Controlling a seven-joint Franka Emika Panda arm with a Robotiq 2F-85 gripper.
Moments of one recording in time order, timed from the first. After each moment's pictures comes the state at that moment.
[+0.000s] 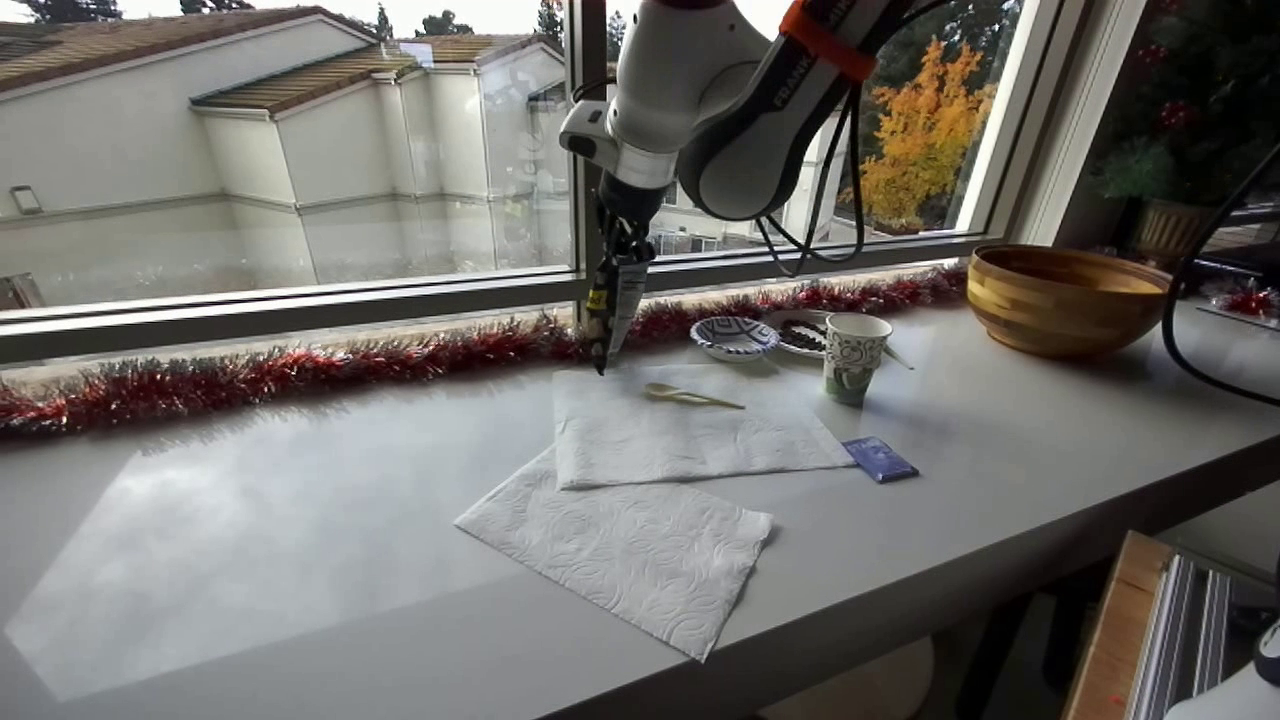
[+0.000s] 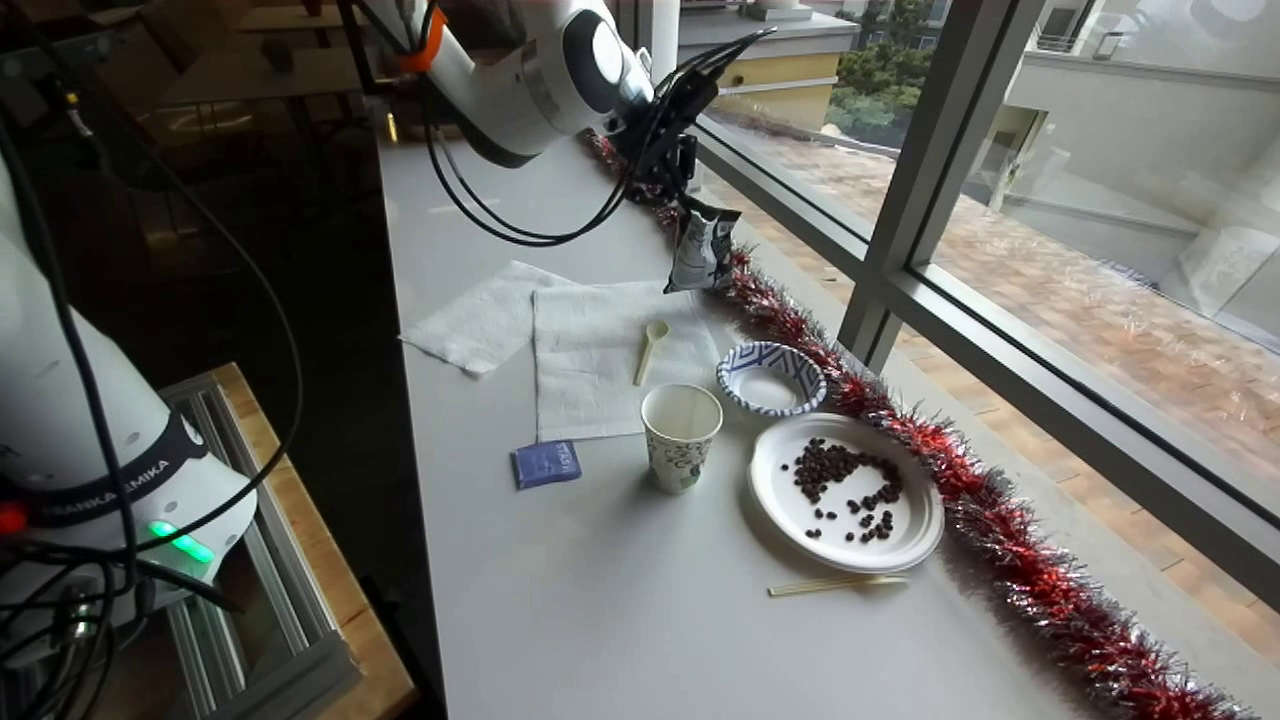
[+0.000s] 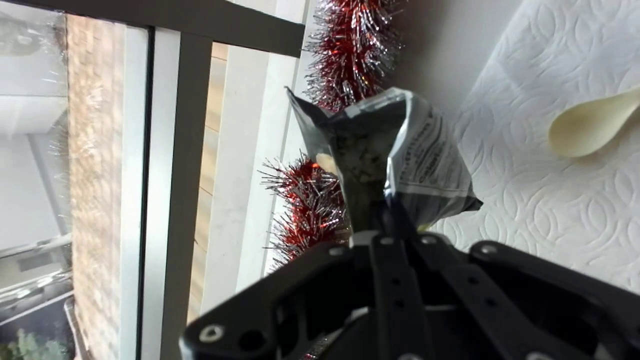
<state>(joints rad) 0.02 0.35 -0.14 -2.07 -0.81 2.97 -0.73</state>
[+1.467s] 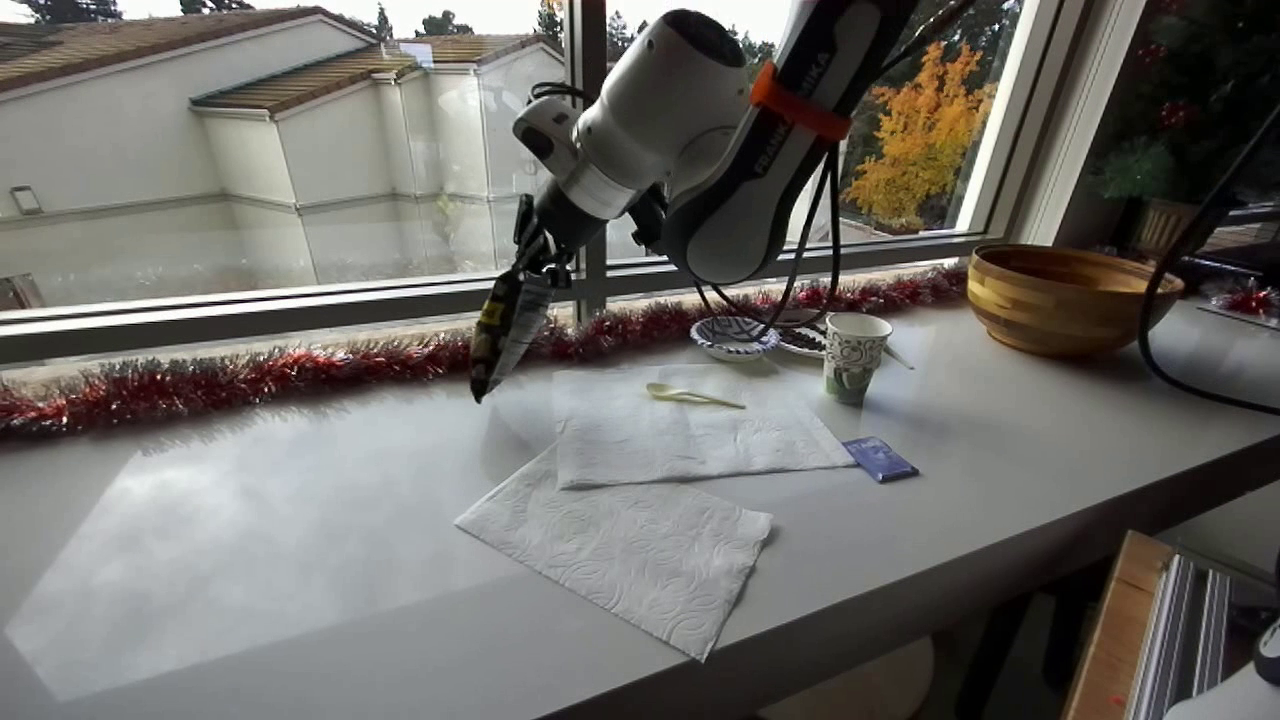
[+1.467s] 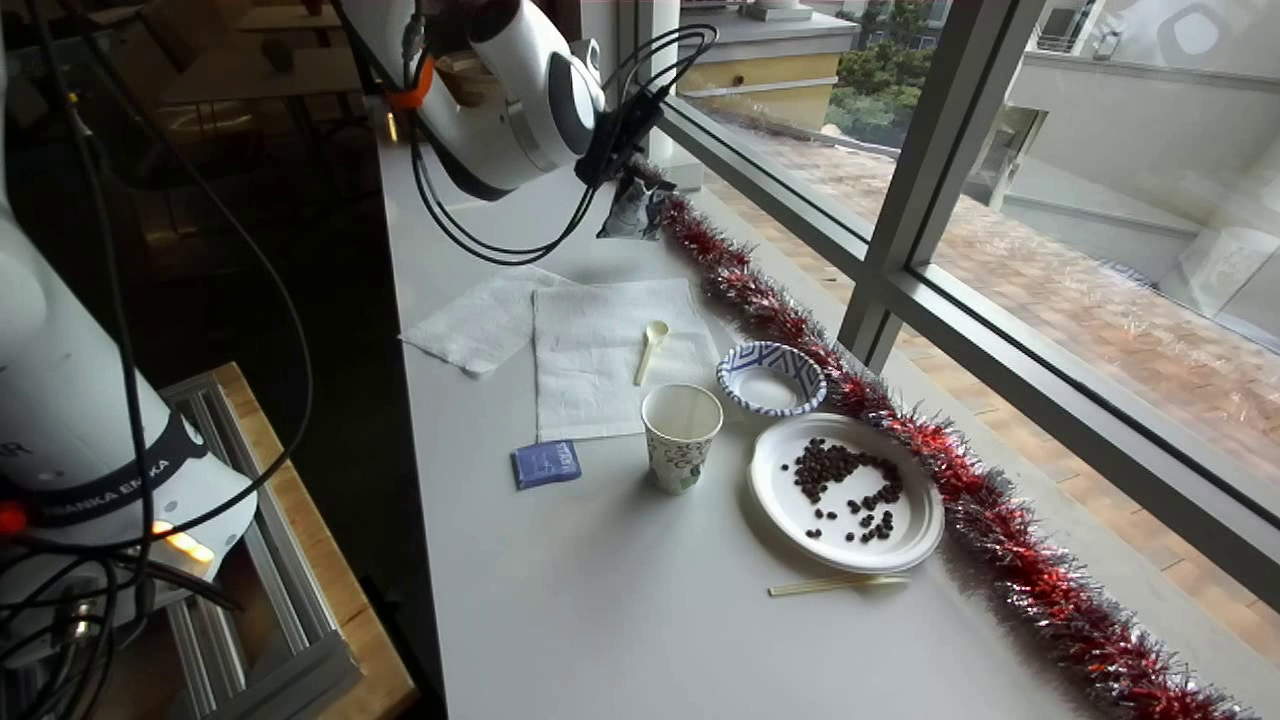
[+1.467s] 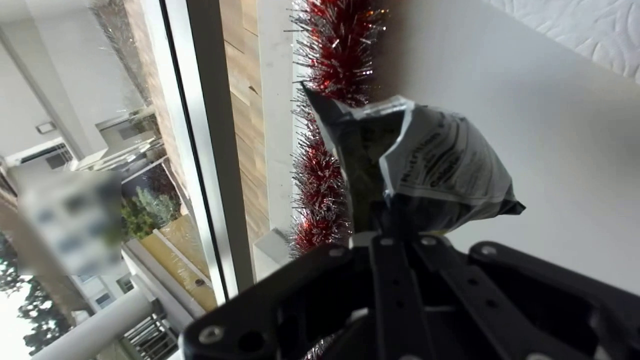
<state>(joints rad) 0.13 0.44 -0.17 -2.10 -0.82 3.43 -0.53</state>
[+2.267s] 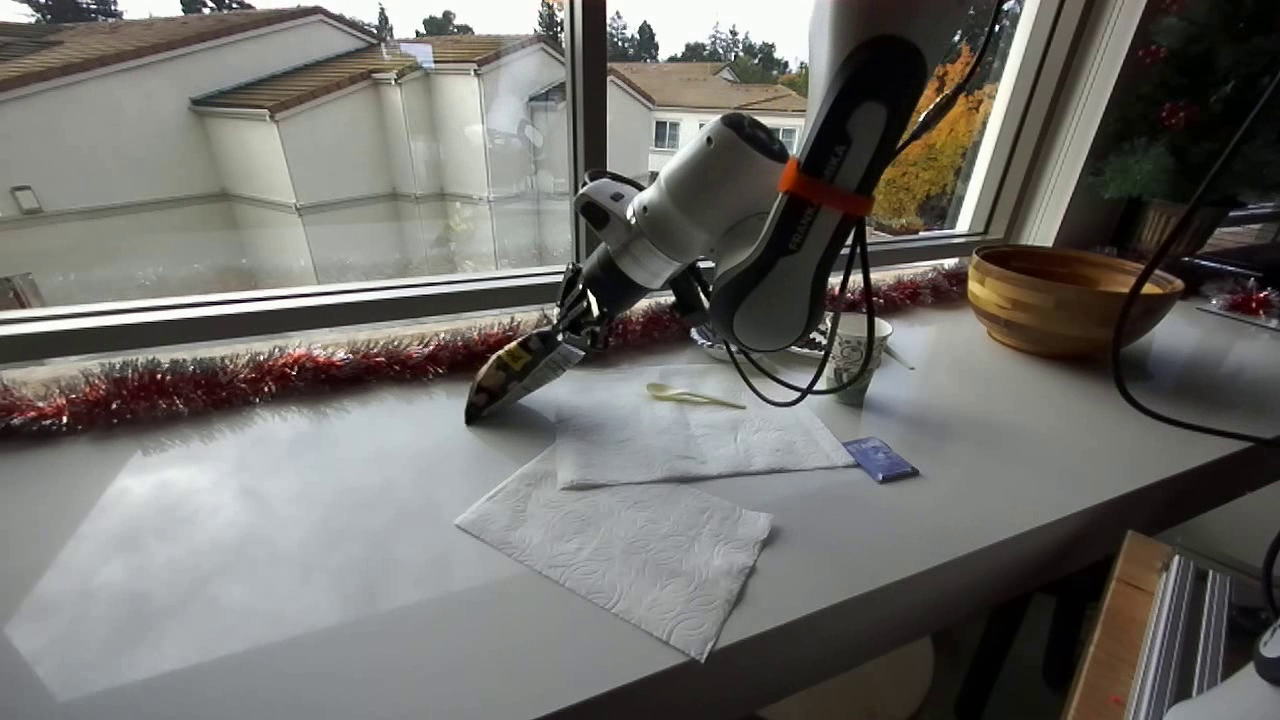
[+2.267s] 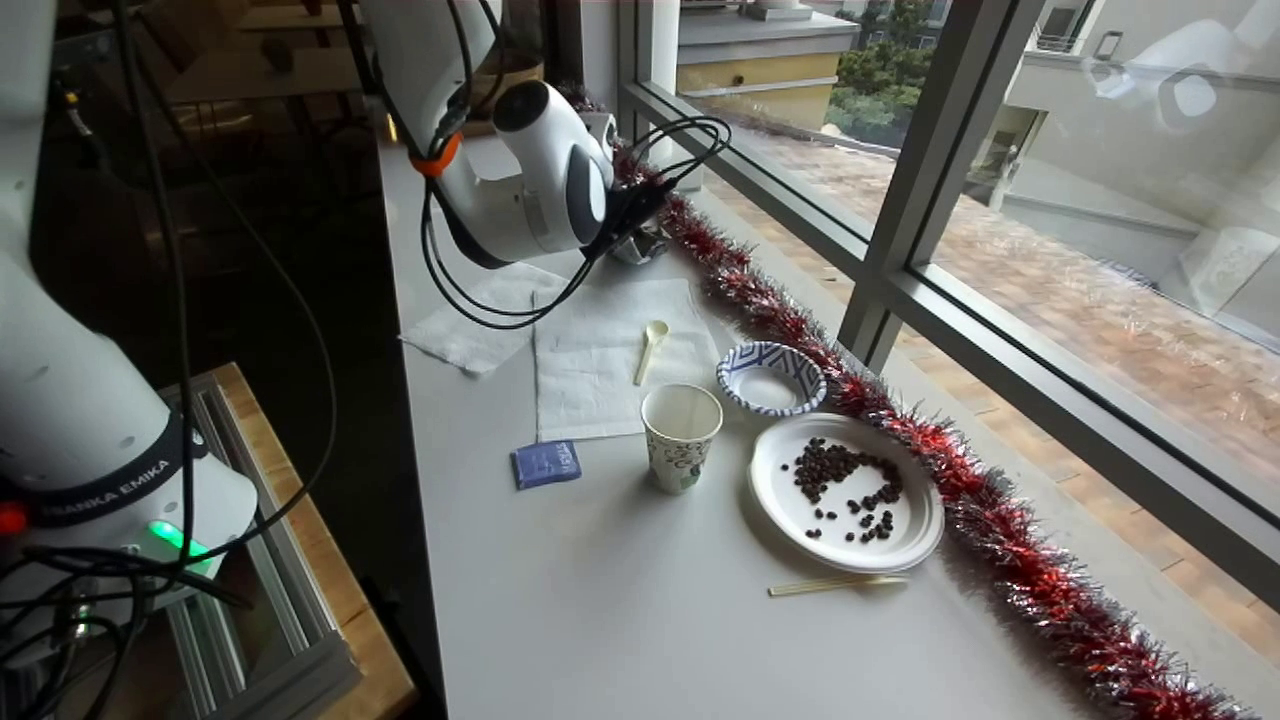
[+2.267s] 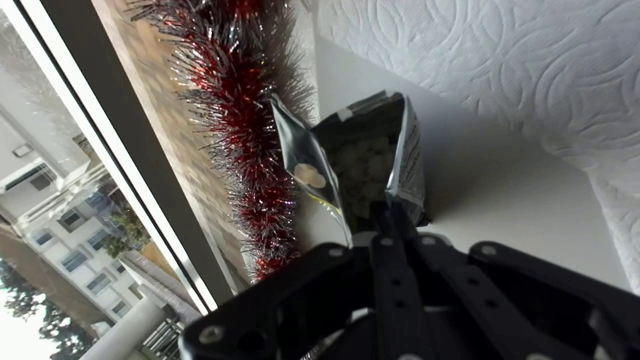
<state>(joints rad) -0.08 0.58 -0.05 -2.14 -0.86 3.58 -0.48</state>
